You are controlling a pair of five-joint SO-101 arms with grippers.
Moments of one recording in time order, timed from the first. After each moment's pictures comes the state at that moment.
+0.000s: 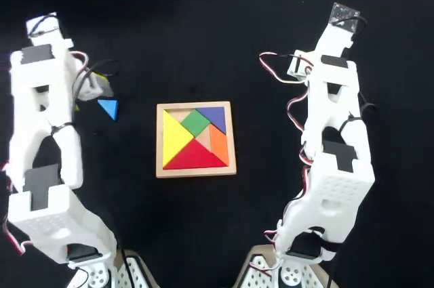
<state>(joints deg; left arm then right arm) -17.9 12.0 -2.9 77.8 10.6 11.8 26.9 -1.6 41.7 -11.0</state>
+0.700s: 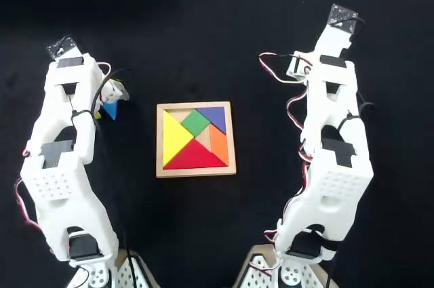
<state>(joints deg) -14.4 29.2 -2.9 63.2 26.1 11.8 29.4 -3.6 41.6 -11.0</state>
